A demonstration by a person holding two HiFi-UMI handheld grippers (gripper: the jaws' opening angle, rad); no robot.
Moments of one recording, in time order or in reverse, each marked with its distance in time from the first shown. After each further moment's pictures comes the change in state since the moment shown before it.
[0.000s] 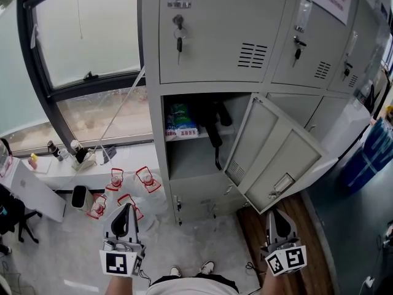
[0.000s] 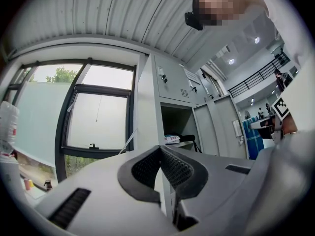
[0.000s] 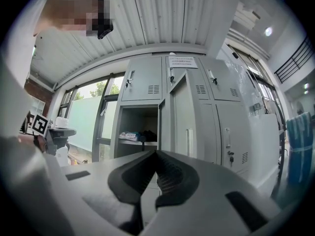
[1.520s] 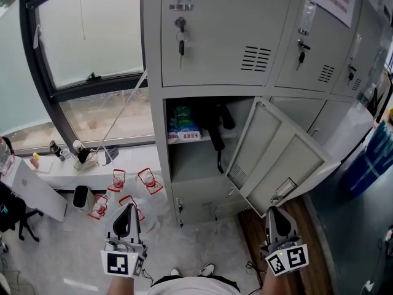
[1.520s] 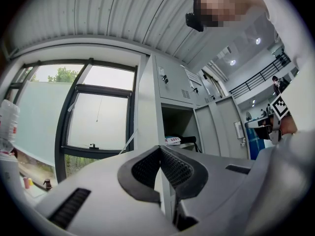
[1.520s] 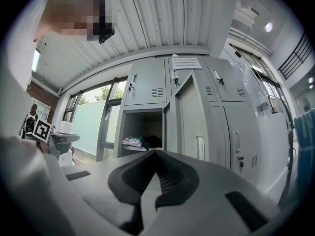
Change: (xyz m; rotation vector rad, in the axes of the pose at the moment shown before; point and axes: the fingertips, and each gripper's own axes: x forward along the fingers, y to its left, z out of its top) left arm 0.009 -0.002 0.003 -0.009 -0.015 0.007; right arm 0.020 0.007 0.018 0.008 -0.042 0.062
